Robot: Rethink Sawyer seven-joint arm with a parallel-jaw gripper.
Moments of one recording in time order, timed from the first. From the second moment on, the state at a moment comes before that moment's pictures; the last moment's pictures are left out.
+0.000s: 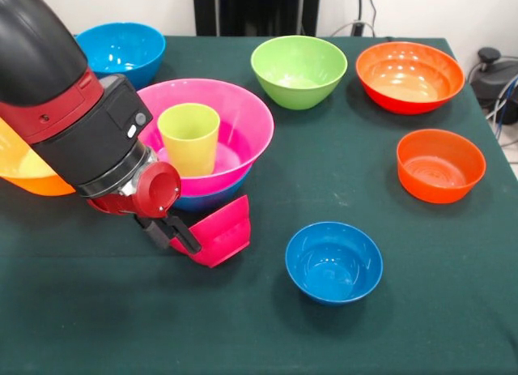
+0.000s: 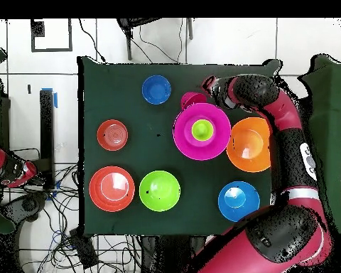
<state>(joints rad) -0.79 -0.12 0.68 0.97 -0.22 0.96 1.85</state>
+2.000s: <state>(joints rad) -0.77 -0.16 0.68 0.98 -0.21 1.08 1.85</state>
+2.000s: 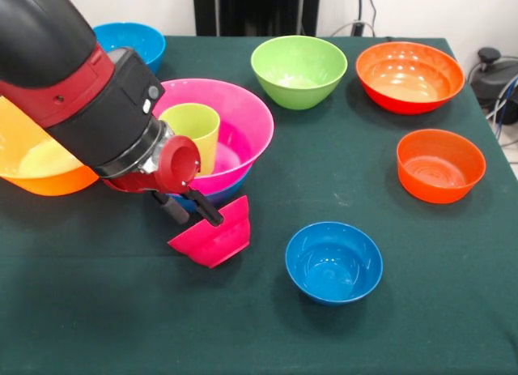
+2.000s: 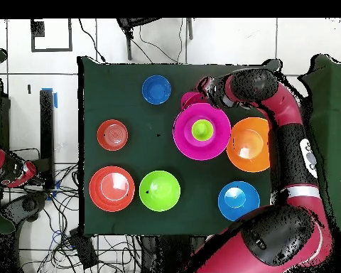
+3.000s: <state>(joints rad) -0.79 -0.16 0.70 1.05 -0.18 0.92 1.85</state>
